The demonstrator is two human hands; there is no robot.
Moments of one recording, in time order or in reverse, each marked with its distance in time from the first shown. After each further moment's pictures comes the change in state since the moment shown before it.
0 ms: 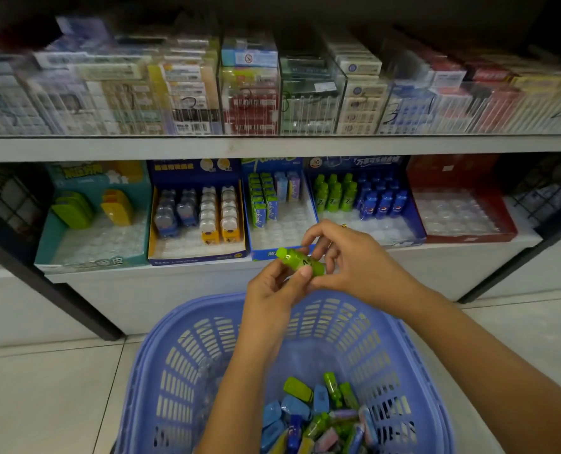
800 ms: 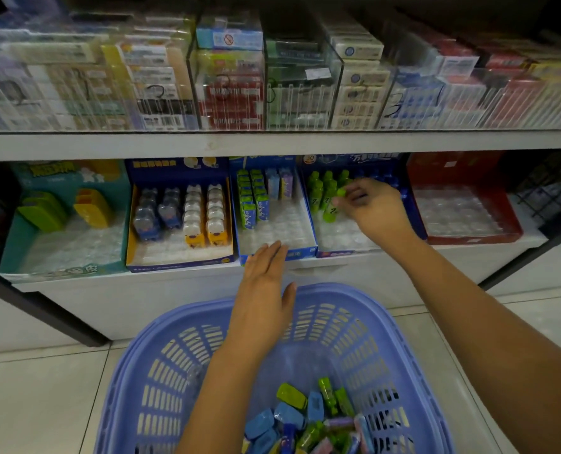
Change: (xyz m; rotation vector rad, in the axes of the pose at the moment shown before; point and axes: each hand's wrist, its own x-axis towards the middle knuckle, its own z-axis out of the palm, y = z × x) left_hand 0.037 -0.023 -0.020 1.237 -0.091 0.252; right_hand 0.071 0.072 -0.036 -0.004 0.418 0.315
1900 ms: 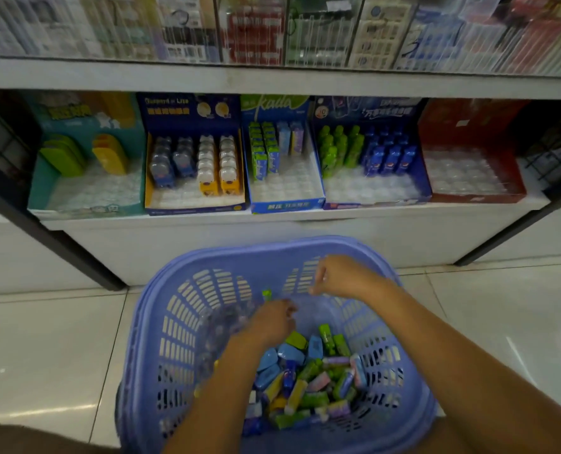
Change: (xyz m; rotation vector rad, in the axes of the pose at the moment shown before) left_hand -0.068 -0.058 0.085 -0.024 -0.669 -0.313; right_hand -0.120 0.037 0.071 -0.525 -0.783 0.167
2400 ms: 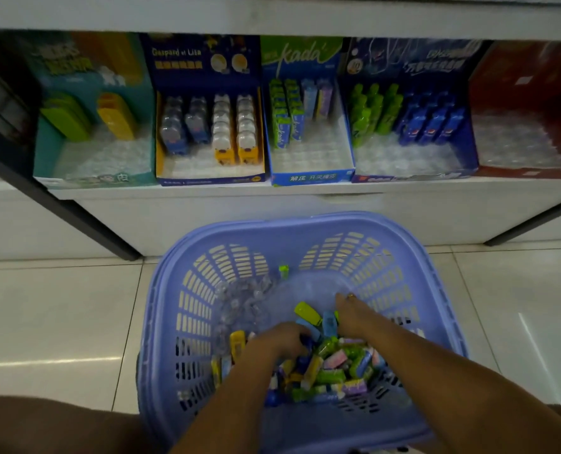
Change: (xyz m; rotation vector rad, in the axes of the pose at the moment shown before) left_hand 0.006 -0.049 0.060 0.071 -0.412 -0.075; right_hand 0.048 0.076 0.158 -0.125 -0.334 0.116
